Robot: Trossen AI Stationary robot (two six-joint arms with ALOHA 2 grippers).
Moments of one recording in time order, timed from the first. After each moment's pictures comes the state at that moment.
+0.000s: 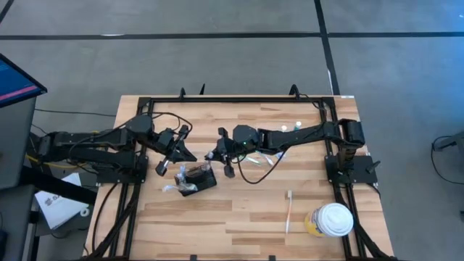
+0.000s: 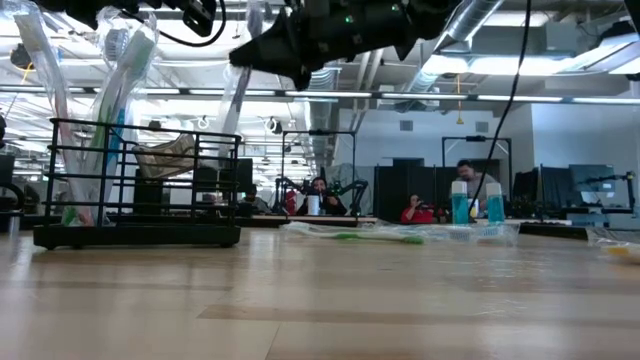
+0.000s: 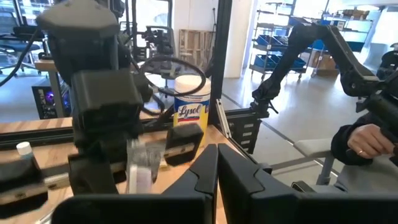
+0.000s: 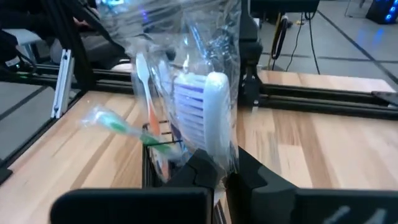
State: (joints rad) left arm 0.13 0.80 0.58 0.18 0.51 -0.03; right arm -0.02 1.87 1.30 0.27 -0.19 -0.05
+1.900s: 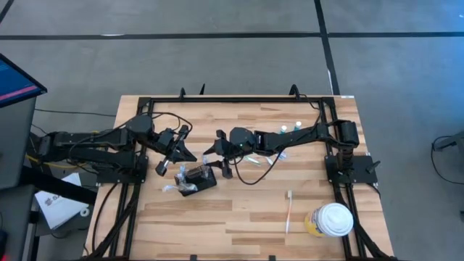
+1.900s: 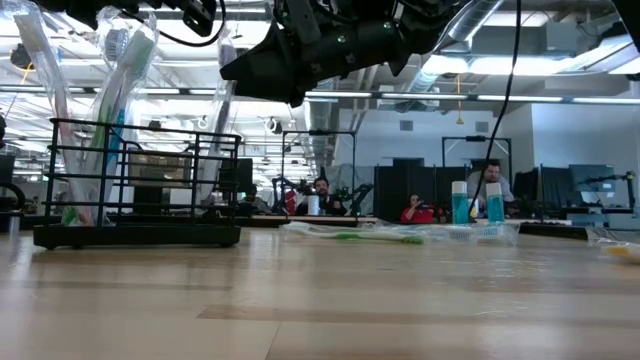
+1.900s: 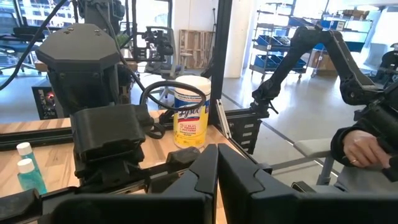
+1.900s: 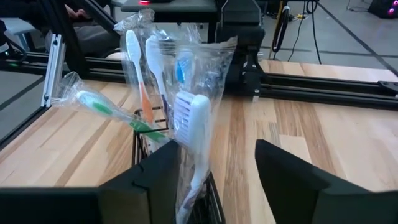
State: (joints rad) left arm 0.13 0.80 0.58 0.18 0.51 -0.03; right arm -0.02 1.94 1.30 0.30 -0.19 -0.08
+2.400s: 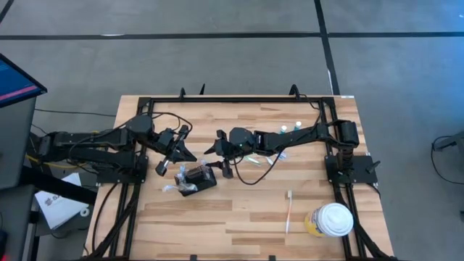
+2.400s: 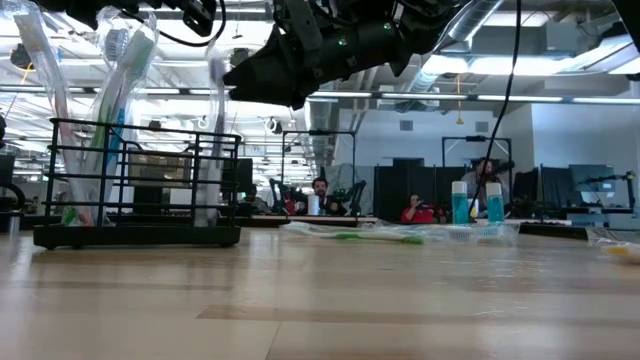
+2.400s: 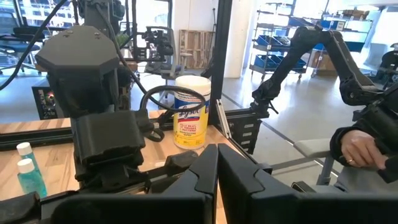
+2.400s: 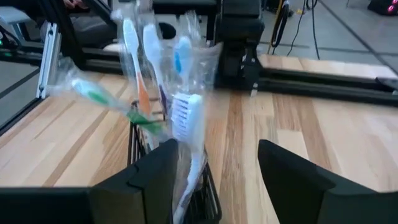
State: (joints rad) left arm 0.13 0.80 0.58 0.18 0.51 -0.03; right arm -0.03 1.94 1.30 0.26 -0.18 -0.09
